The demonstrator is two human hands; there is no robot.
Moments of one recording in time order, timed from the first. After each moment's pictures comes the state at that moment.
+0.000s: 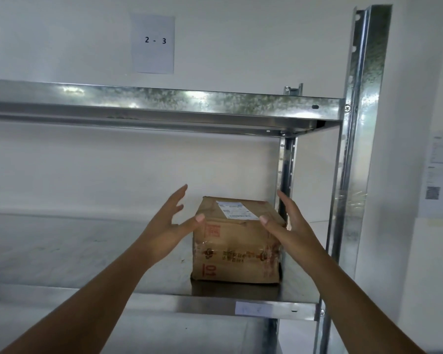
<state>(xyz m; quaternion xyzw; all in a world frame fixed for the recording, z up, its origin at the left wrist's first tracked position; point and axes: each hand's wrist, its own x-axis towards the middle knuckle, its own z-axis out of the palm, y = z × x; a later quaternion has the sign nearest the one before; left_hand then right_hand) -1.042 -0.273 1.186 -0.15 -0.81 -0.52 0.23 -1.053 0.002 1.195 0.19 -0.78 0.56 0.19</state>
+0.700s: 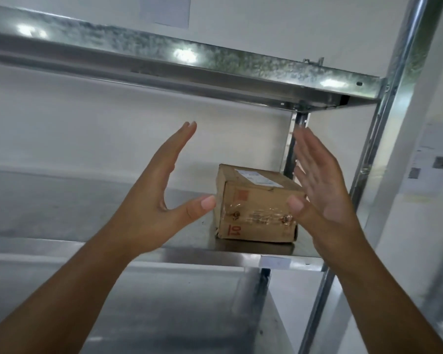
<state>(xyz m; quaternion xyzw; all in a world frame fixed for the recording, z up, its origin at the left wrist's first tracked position) -0.927 -0.347 1.191 -0.30 -0.77 -0.46 0.34 -0.918 -0.088 1.207 0.37 -0.72 0.50 0.30</state>
